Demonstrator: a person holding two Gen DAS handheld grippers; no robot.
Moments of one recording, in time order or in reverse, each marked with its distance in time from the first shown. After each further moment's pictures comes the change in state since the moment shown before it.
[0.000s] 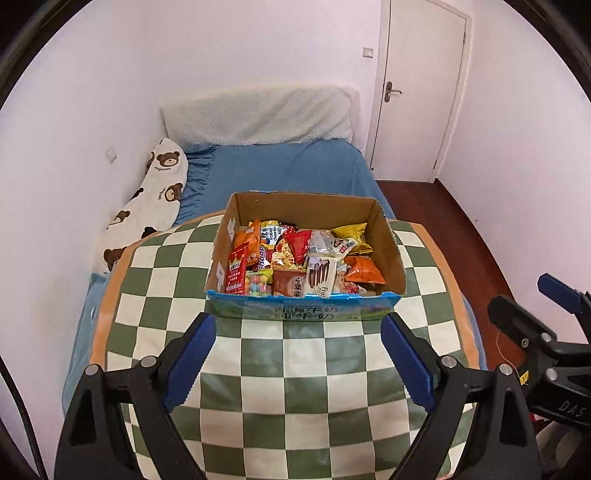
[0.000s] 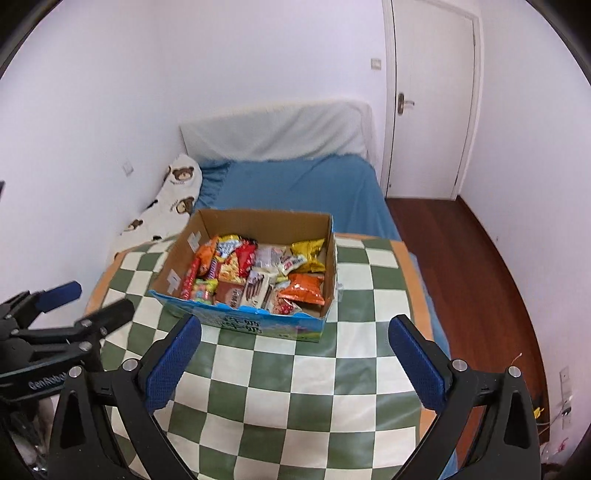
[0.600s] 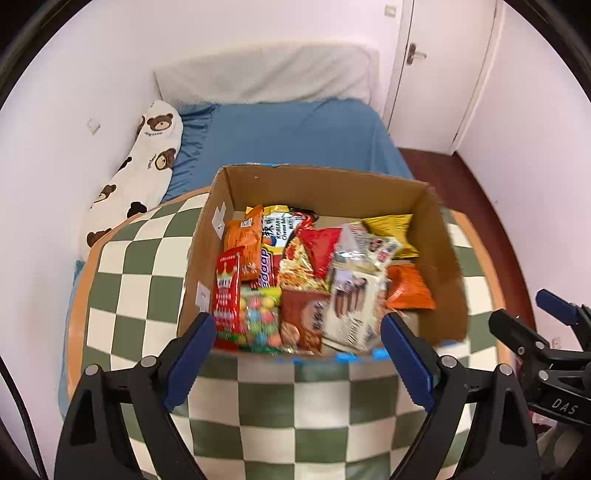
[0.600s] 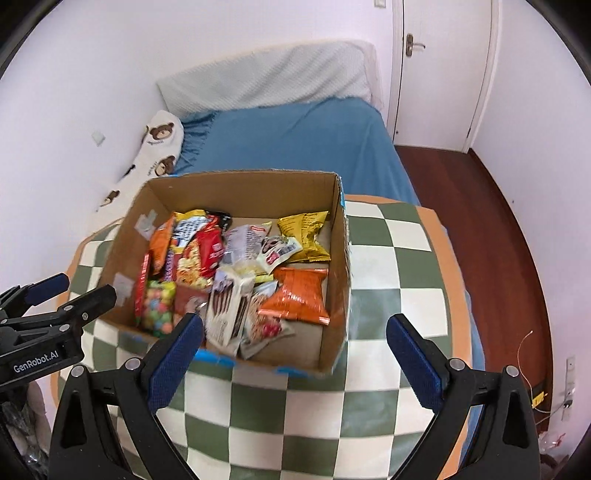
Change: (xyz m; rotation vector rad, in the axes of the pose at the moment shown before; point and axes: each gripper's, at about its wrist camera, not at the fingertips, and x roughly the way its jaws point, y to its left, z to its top) left arm 0.157 0.023 0.058 -0.025 0.170 0.009; right arm 0.193 -0.020 0.048 0.040 0.235 0.009
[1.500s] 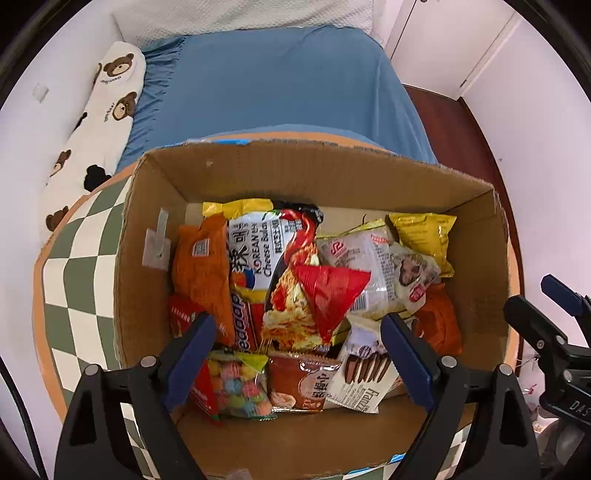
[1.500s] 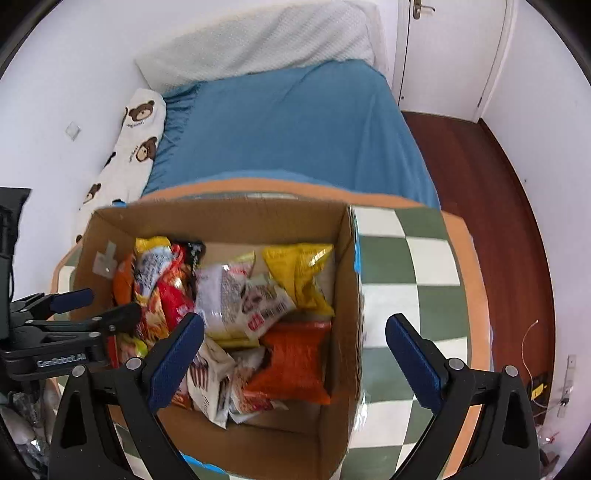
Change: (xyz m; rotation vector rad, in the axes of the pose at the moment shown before) left arm 0.161 0.008 0.097 0.013 0.339 -0.055; right arm 0.125 -0.015 0.107 0.042 0.191 0.005
